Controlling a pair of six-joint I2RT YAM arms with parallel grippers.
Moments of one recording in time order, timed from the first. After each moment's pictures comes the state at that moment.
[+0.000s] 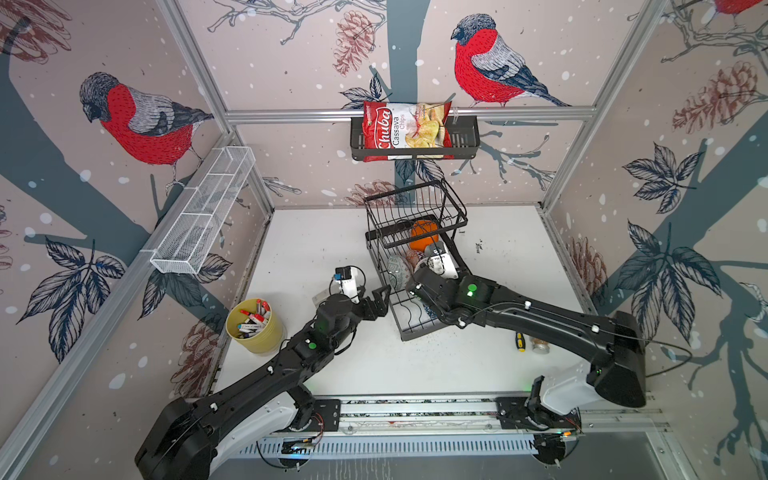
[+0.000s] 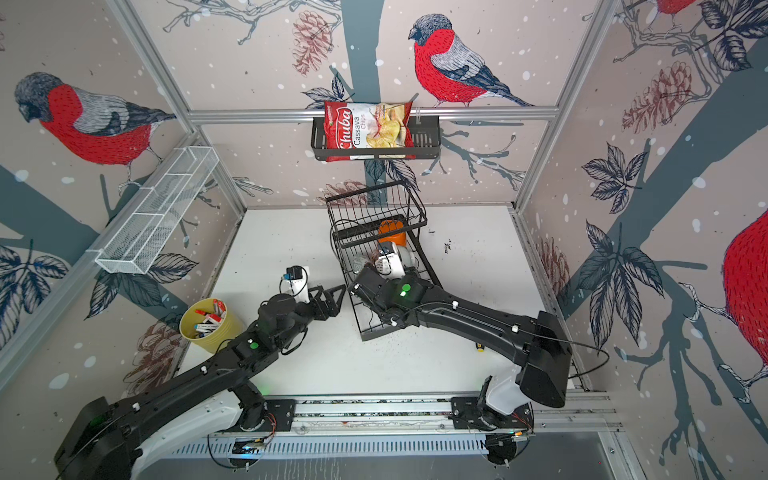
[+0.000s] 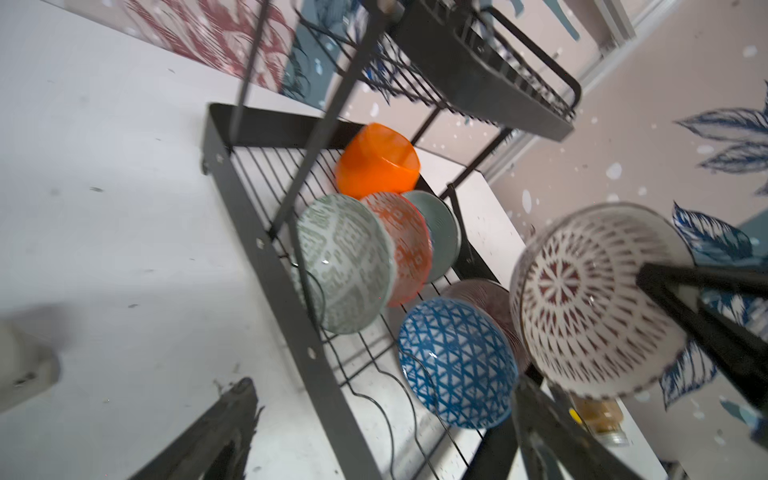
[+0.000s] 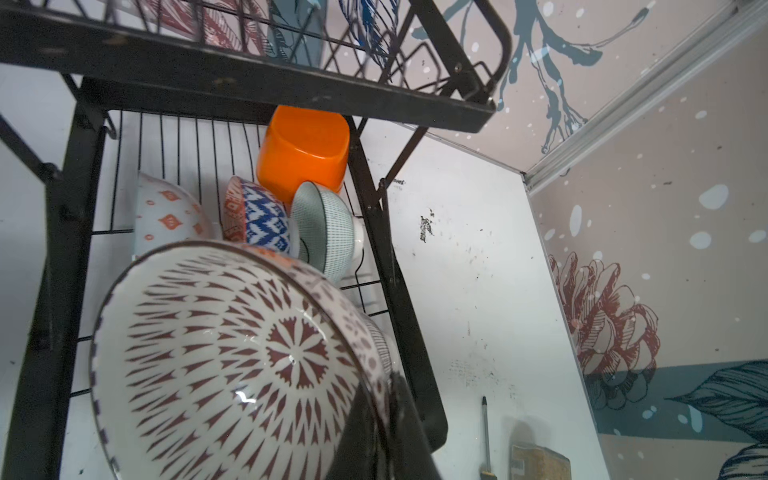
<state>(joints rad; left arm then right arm) -0.67 0.87 0.39 0.20 -0.13 -0.64 1.15 1.52 1.33 -0.92 0.97 0.55</state>
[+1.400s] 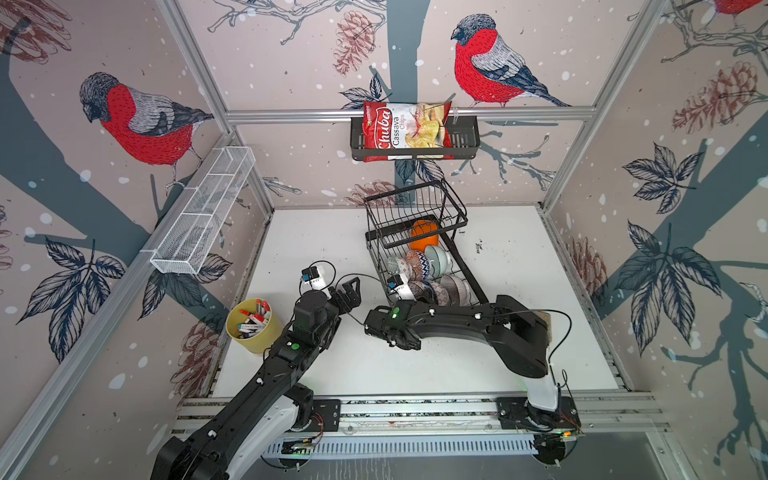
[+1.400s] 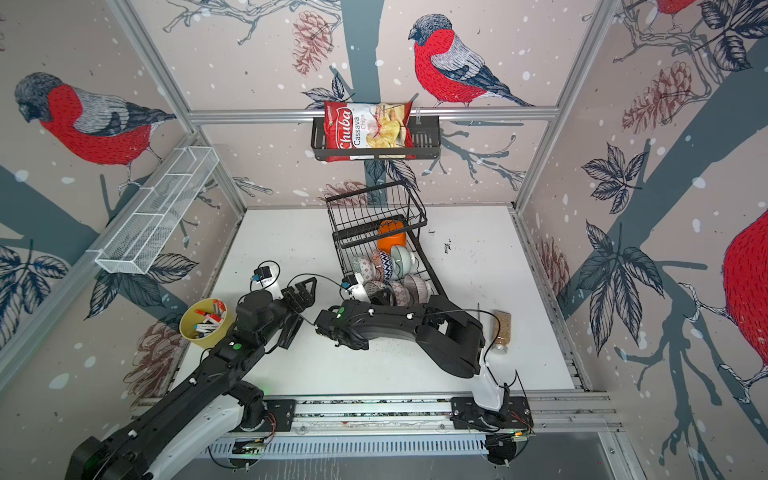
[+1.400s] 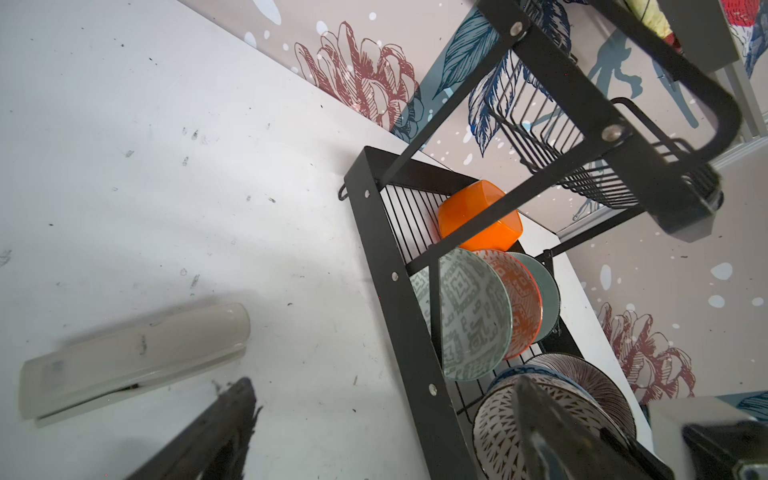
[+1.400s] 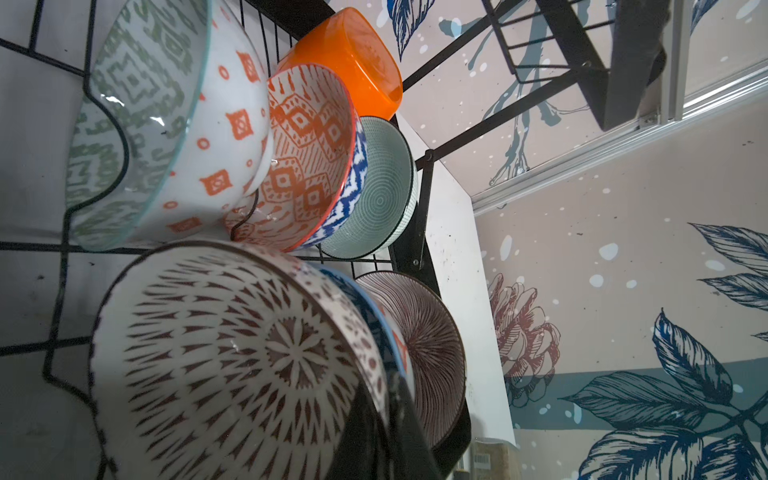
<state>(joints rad) -0.39 0.78 0.35 0.09 -0.08 -0.67 1.26 2.04 1.47 -1.16 1.20 0.78</state>
